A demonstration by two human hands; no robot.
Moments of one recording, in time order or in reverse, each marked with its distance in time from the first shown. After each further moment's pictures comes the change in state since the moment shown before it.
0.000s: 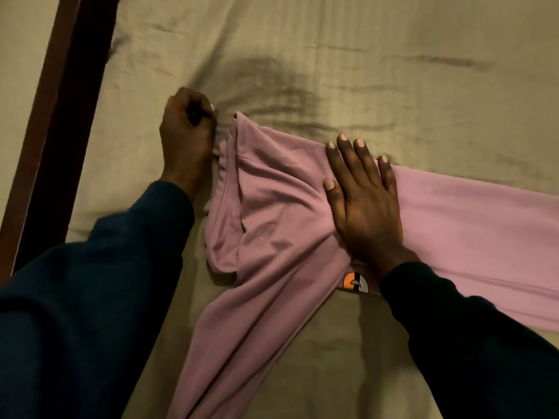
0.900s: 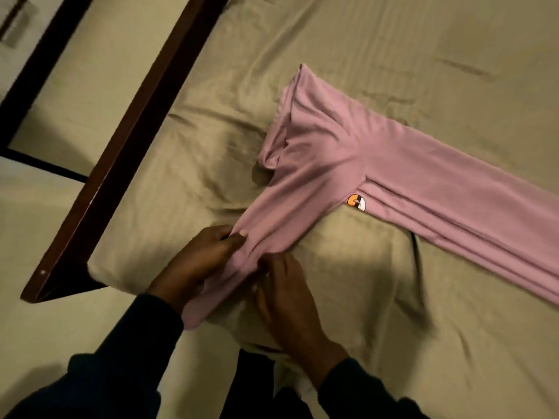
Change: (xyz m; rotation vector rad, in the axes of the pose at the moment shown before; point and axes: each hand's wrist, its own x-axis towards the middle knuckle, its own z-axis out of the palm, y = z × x) left_hand -0.332 0.027 -0.097 0.016 -0.332 -0.651; right_hand -0.265 -0.143 -0.059 0.677 -0.304 -0.198
